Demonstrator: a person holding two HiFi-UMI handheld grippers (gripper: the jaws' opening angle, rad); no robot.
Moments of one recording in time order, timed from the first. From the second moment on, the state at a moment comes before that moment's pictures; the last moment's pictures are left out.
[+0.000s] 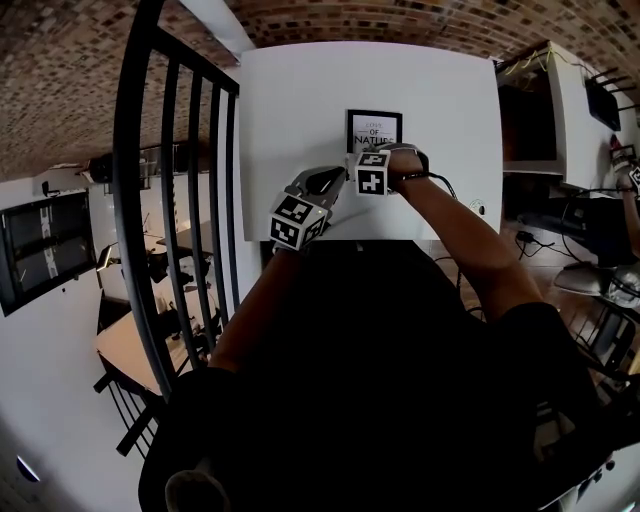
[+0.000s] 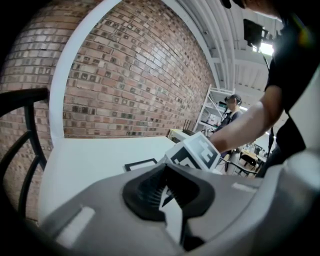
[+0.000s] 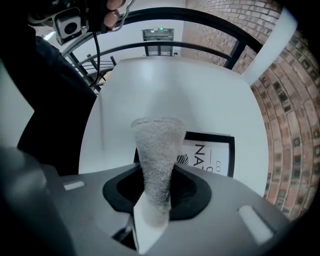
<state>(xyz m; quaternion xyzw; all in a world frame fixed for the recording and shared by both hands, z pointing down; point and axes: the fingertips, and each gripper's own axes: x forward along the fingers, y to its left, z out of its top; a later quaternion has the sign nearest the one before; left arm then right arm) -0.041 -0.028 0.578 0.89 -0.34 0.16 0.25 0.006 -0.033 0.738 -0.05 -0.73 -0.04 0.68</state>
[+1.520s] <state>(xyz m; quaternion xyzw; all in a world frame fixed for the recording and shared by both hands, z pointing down) -0.008 -0.033 0.576 0.91 -0.30 0.17 0.25 0.096 -0.034 0.715 0.01 -0.73 0.00 0.68</state>
